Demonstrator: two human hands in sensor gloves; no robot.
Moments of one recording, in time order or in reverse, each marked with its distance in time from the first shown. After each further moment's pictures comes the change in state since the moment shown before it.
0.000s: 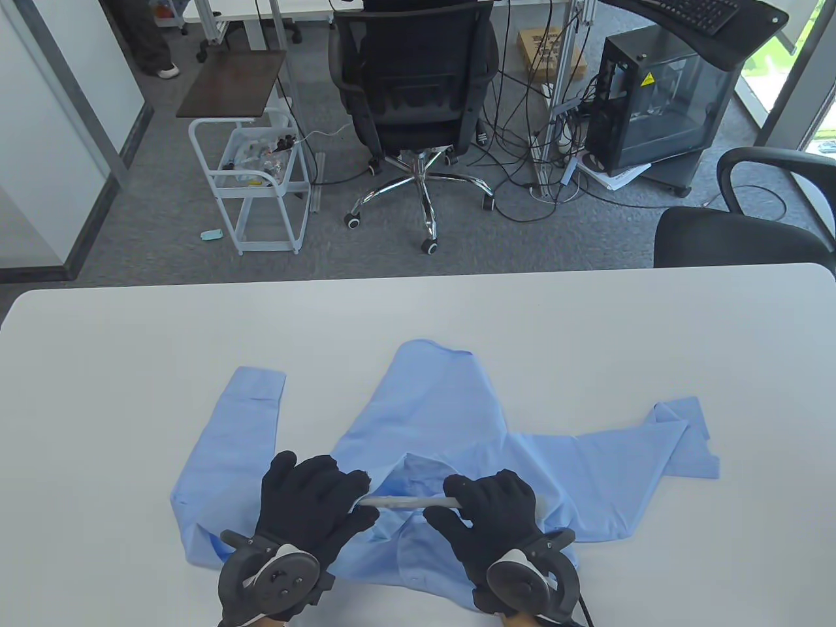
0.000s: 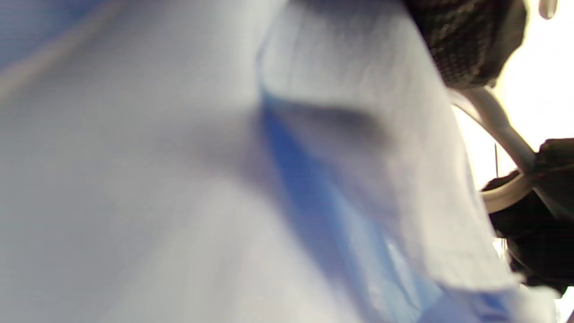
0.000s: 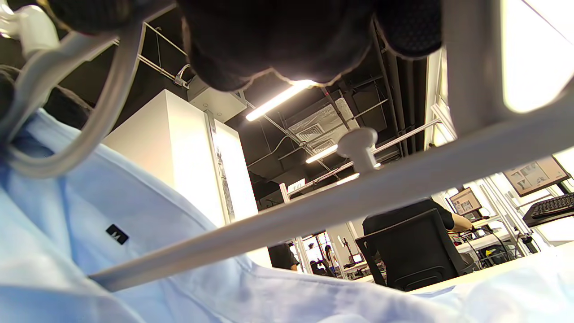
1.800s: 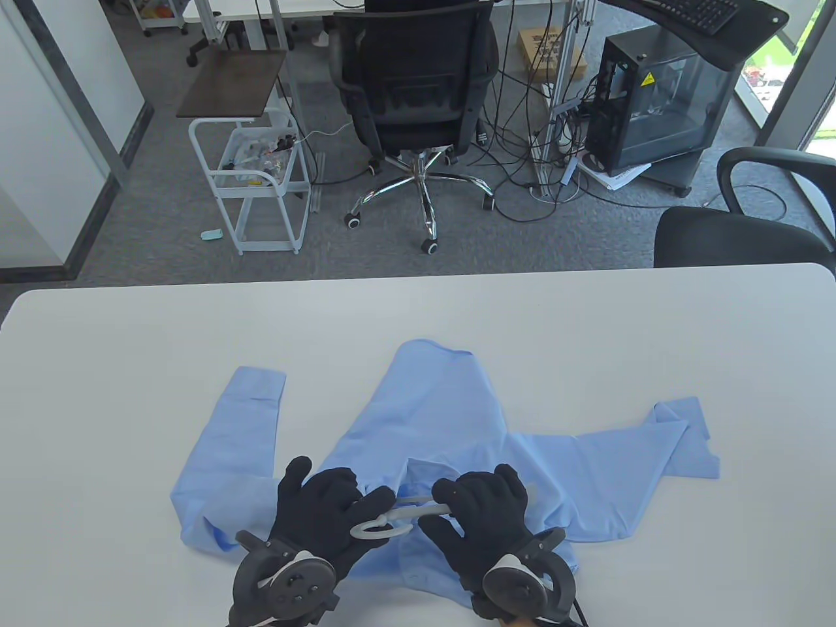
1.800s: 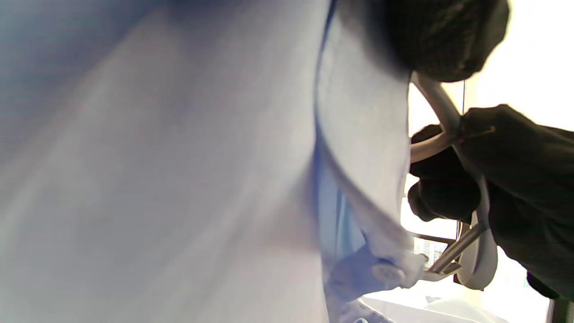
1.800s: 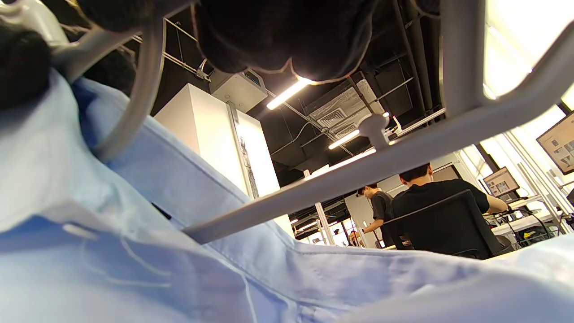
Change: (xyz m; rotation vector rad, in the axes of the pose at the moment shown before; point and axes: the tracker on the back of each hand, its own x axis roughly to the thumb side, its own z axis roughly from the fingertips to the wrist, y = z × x) left_hand 0.021 -0.003 0.001 -0.138 -0.083 0.018; right_hand 0.006 0.006 0.004 0.056 -0.068 -0.070
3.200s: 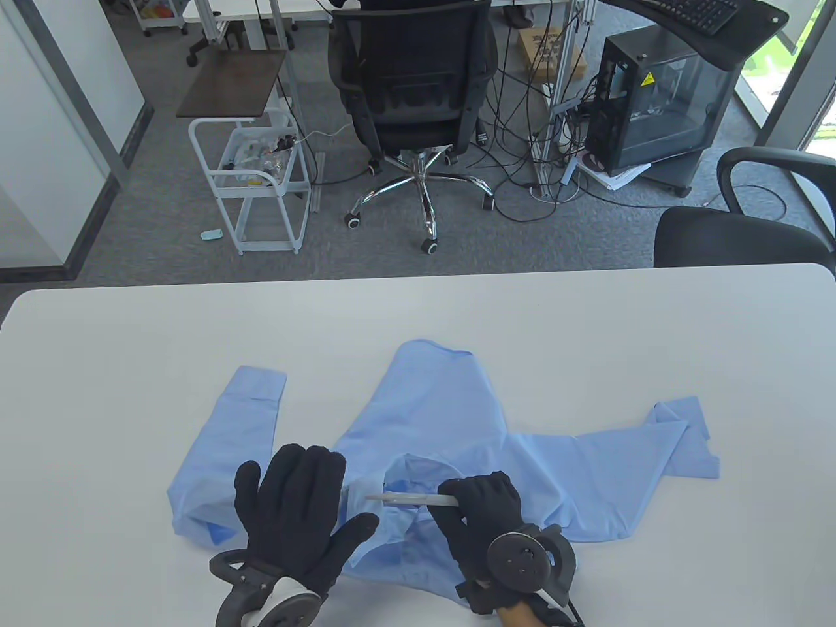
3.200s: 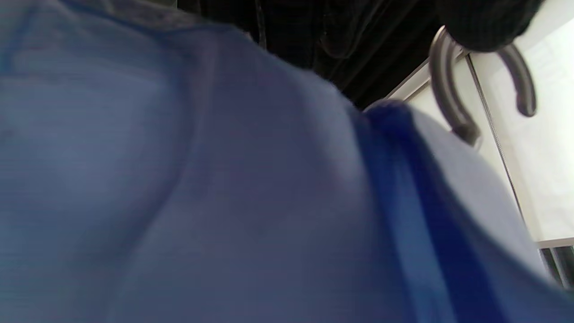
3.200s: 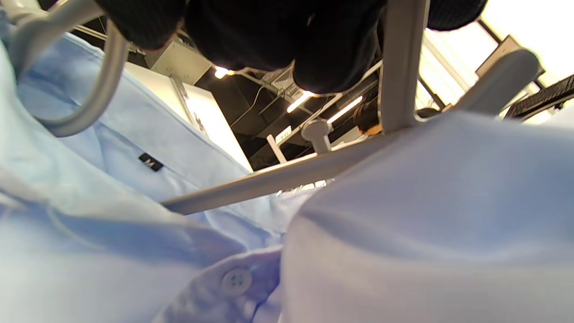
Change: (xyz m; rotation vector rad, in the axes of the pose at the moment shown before) left_hand 0.004 0.026 0.012 0.332 0.120 -0.139; right_hand -0.020 0.014 -0.003 0.091 0.208 -0.085
